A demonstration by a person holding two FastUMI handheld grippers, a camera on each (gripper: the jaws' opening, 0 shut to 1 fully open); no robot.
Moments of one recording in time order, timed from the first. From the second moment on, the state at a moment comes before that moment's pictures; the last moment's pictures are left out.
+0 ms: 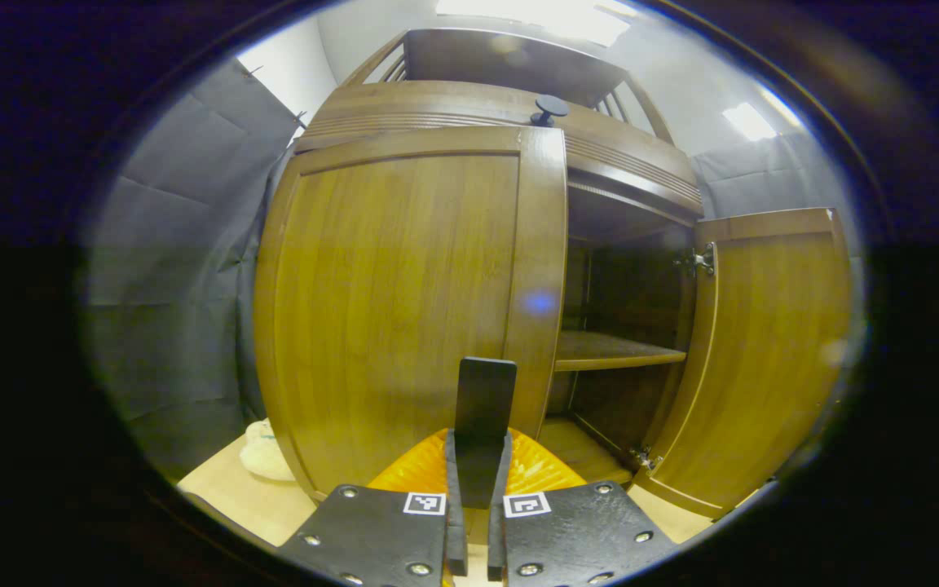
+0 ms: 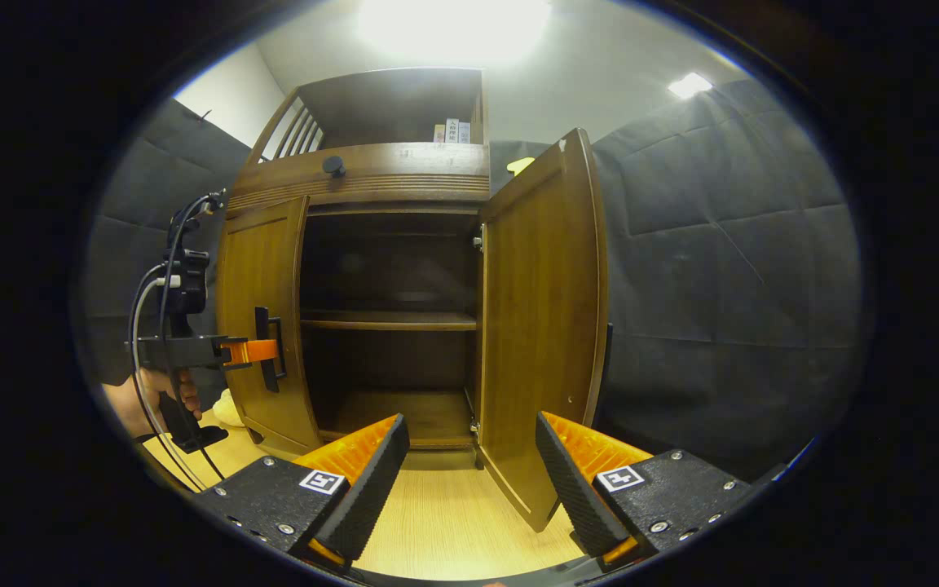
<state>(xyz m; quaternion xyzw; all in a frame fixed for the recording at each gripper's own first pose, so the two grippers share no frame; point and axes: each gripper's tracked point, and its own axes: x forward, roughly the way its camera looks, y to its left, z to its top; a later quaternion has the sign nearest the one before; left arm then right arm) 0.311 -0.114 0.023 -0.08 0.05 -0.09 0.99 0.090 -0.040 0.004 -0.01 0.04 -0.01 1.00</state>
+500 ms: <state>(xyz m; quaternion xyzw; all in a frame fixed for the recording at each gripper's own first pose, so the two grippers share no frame) 0.285 -0.098 0.019 -0.08 0.05 -0.07 0.99 0.079 -0.032 0.007 -0.01 0.04 0.00 1.00</state>
